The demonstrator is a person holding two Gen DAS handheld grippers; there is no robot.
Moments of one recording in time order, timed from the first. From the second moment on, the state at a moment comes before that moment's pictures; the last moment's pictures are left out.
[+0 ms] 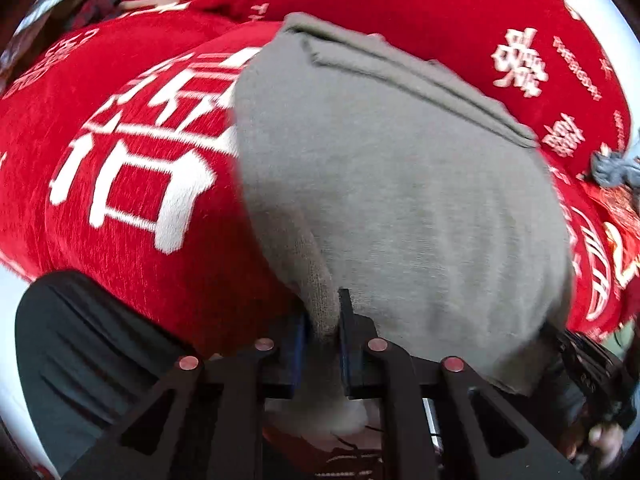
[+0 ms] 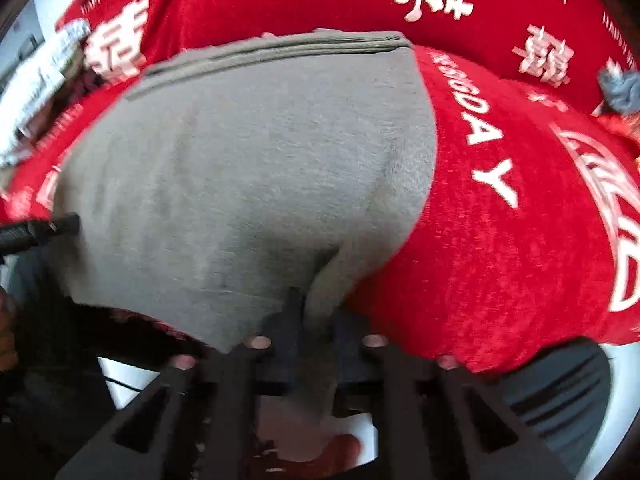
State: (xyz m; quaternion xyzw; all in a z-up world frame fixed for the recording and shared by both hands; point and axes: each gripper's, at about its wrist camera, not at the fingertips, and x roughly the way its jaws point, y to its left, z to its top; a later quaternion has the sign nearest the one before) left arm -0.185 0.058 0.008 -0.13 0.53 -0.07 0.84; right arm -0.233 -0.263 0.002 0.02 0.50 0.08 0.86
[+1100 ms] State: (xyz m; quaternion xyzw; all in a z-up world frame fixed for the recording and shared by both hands) left arm -0.095 0.085 0.042 -0.21 0.47 -0.15 0.84; right arm -0.132 -0.324 0.053 0.21 0.41 0.12 0.88
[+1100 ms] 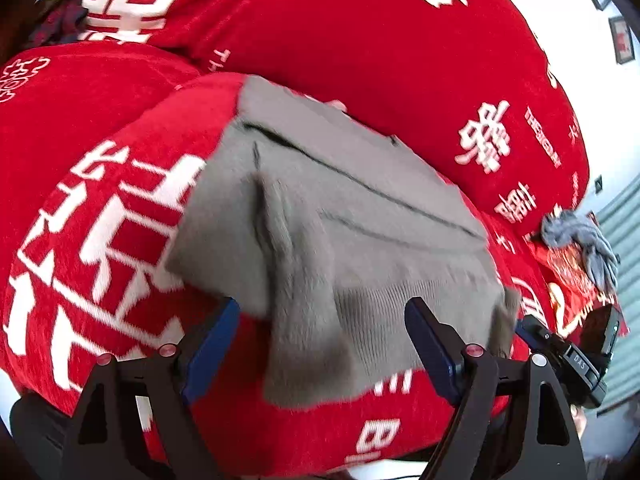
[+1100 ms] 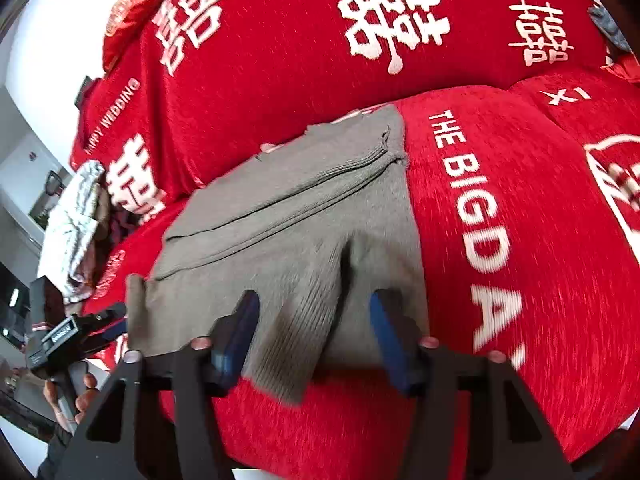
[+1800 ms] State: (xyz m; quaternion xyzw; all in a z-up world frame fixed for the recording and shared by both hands) left arm -0.093 0.071 0.086 -0.19 0.43 -0.16 0.87; right arm -0.128 -0.298 0.077 0.21 0.39 0.22 0.87
